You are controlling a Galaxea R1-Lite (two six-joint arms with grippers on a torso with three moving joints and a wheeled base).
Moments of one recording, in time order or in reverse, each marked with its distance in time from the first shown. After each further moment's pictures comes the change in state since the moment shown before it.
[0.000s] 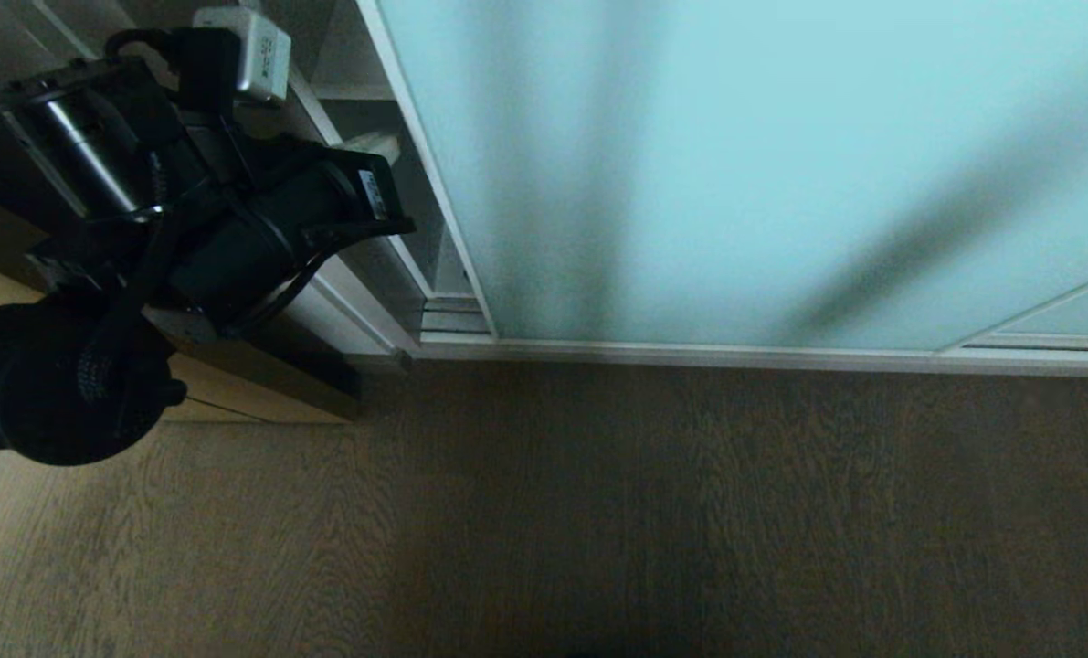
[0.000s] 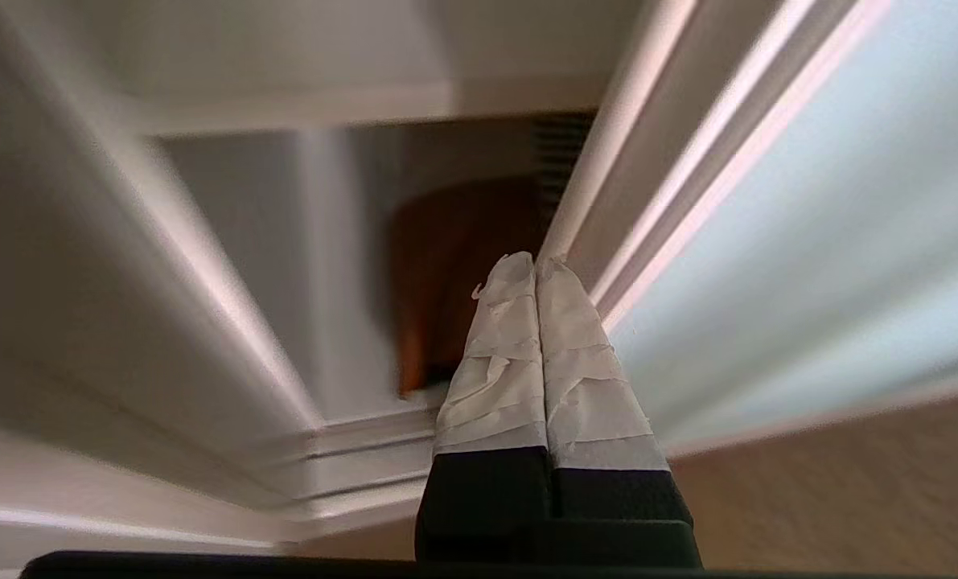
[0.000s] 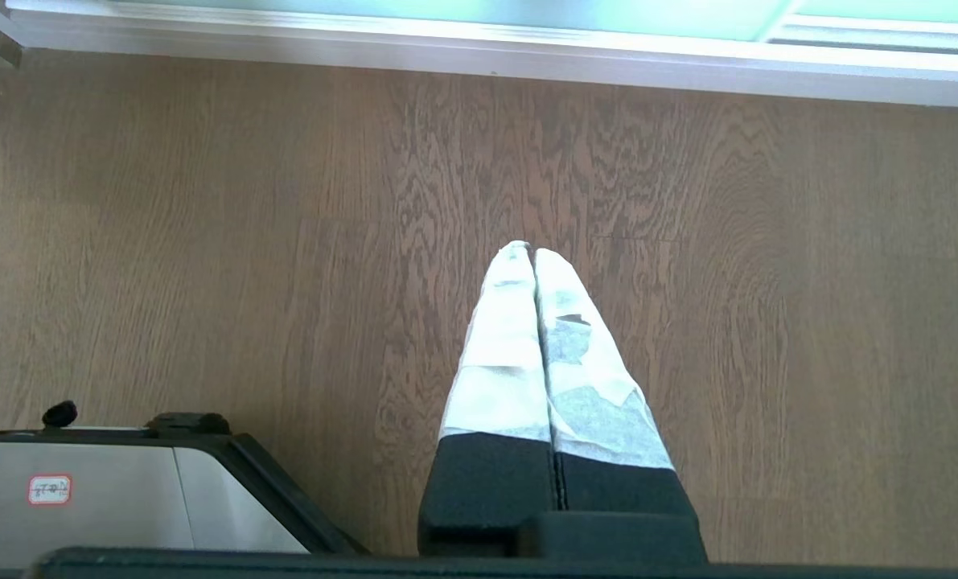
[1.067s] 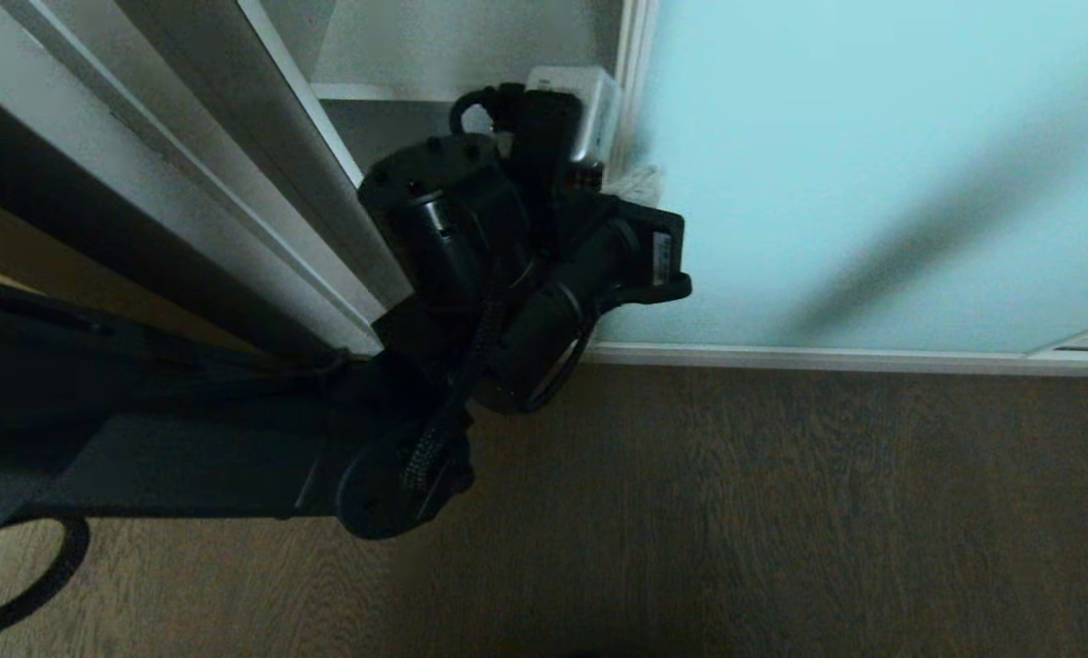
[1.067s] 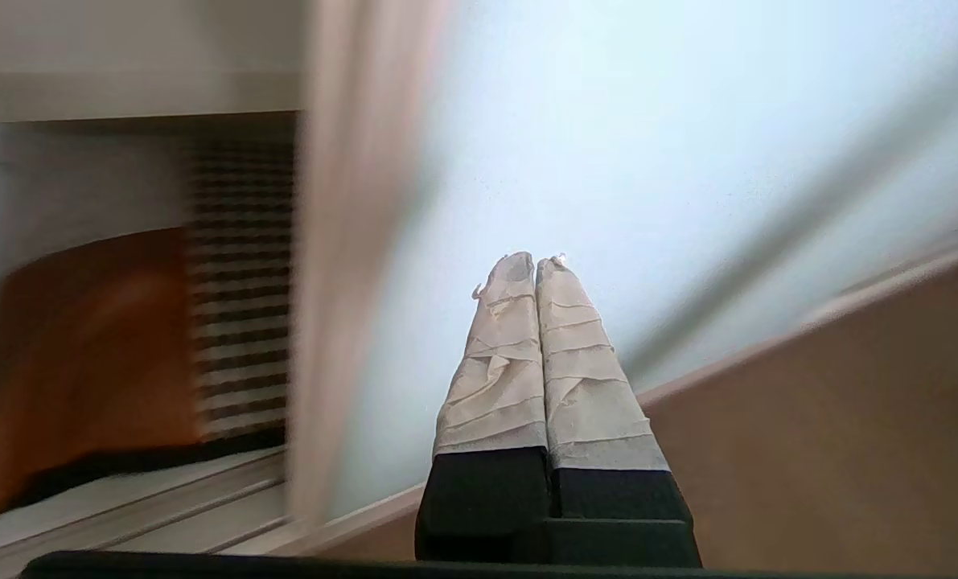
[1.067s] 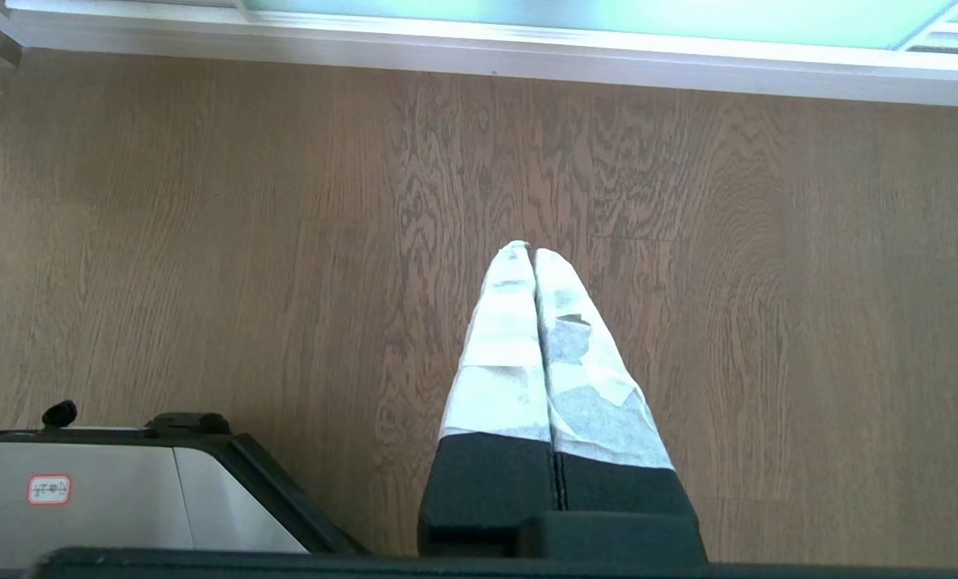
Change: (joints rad) left arm -0.453 0.276 -0.193 -0.169 0.117 0.061; right arm 0.000 0.000 0.000 0.000 0.000 0.000
